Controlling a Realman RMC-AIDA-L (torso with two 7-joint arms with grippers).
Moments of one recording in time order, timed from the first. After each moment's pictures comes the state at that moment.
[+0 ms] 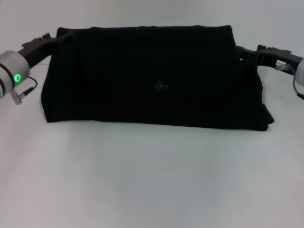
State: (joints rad) left arm -0.83 -2.08 0.13 0.40 1.88 0.76 -1.32; right arm 0.81 2.06 -0.48 -0.44 -1.93 -0.76 1.54
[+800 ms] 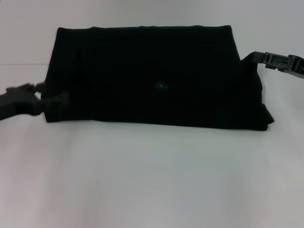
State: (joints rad) left arm -0.51 -2.02 0.46 0.72 2.04 1.34 -1.53; right arm 0.68 1.91 -0.55 -0.51 -1.93 -1.28 1.97
